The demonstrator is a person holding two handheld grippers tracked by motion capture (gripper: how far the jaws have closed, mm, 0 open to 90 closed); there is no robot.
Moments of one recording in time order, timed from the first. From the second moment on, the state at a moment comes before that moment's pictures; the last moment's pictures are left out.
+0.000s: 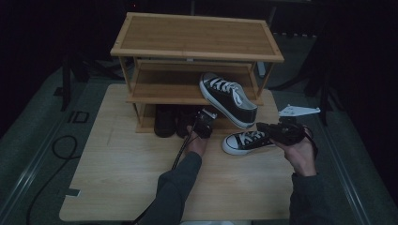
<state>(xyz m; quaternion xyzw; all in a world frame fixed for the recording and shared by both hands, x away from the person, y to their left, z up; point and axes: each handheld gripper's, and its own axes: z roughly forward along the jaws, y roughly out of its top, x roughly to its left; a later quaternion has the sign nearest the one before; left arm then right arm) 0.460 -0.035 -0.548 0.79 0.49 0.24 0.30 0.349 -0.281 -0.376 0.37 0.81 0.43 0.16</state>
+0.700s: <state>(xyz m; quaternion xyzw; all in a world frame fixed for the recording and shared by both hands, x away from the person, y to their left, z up) 0.460 -0.035 -0.548 0.79 0.49 0.24 0.30 0.343 -0.271 -0.379 0.34 0.82 0.43 0.15</state>
